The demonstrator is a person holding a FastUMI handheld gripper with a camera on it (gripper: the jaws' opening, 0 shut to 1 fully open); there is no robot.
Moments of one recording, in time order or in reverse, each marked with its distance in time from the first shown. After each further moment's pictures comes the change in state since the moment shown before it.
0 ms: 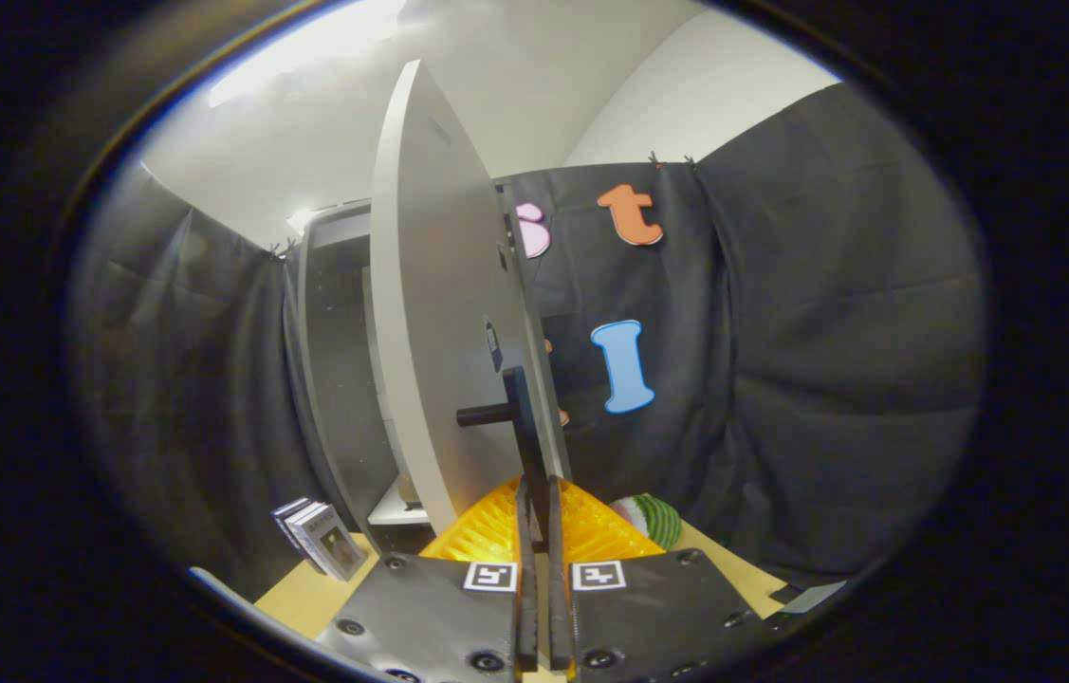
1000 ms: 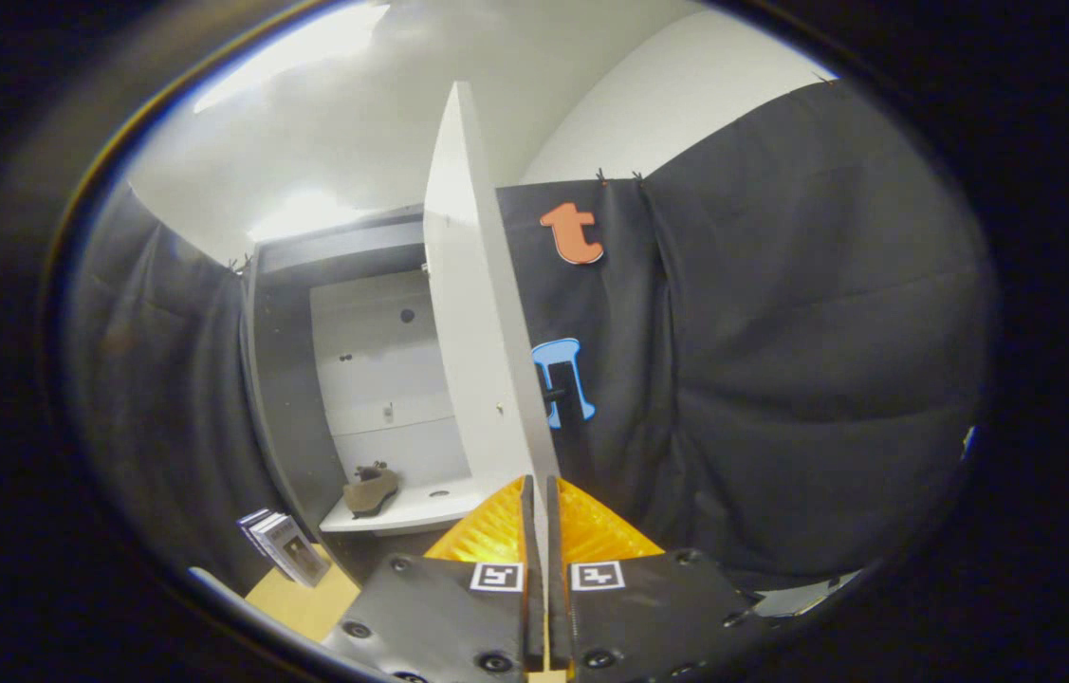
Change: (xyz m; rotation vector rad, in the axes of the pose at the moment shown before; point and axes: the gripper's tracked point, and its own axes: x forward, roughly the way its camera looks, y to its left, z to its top) arm -0.027 -0.071 0.019 0.009 -0.045 -0.110
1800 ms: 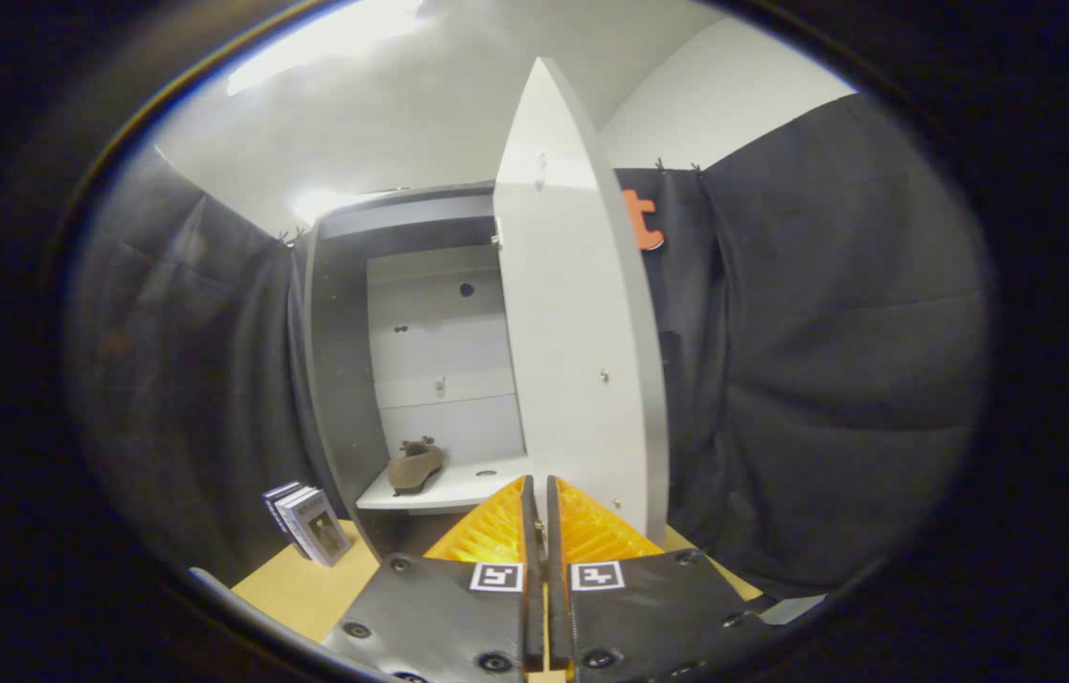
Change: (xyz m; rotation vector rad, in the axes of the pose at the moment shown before) arm 0.004 0.081 -0.035 -0.081 0.062 0.165
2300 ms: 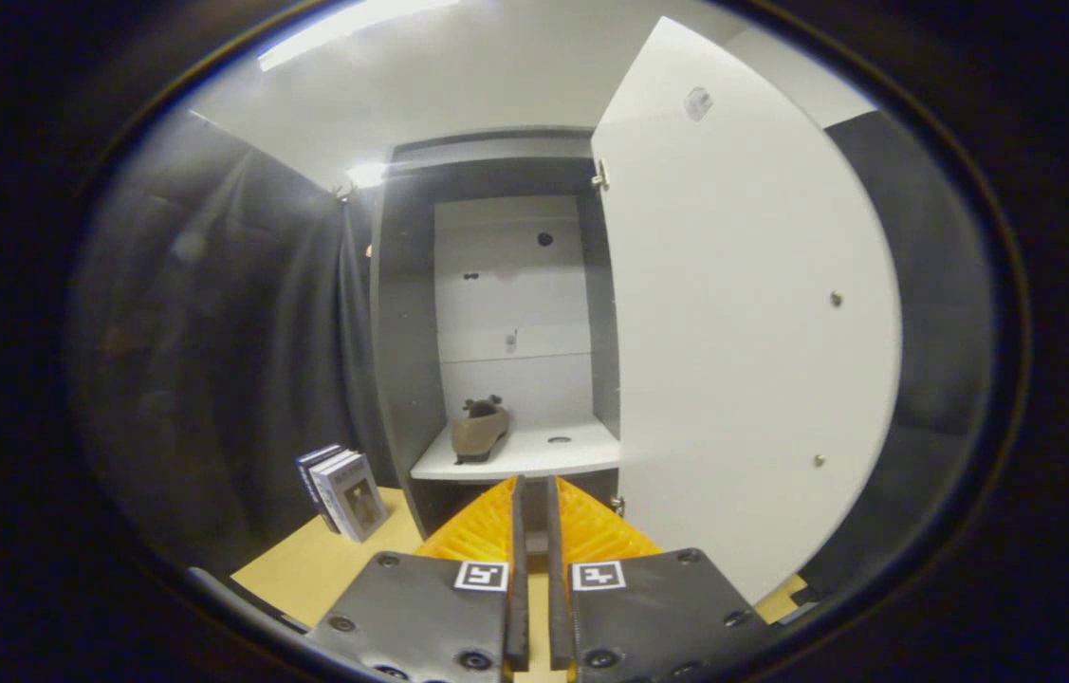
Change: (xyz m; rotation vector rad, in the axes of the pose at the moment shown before) arm 0.042 0.107 -0.065 -0.051 0.121 0.131
